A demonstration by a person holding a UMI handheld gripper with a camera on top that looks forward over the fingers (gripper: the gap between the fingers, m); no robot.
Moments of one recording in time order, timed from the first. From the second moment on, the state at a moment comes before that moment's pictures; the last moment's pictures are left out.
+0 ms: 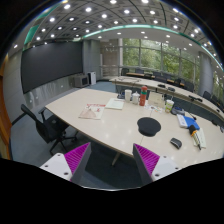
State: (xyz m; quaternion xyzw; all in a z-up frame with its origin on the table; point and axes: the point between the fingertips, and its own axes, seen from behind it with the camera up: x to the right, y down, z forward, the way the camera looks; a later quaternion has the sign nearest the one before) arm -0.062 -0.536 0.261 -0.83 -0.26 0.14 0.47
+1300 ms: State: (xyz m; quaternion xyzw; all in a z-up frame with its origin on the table) arm 0.261 -0.122 -0.001 -0.89 -0.11 -0.02 0.44
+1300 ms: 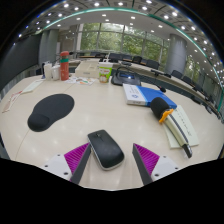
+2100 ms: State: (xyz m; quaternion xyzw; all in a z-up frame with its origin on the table) arm 0.233 -0.086 0.044 -0.90 0.01 -0.07 0.42
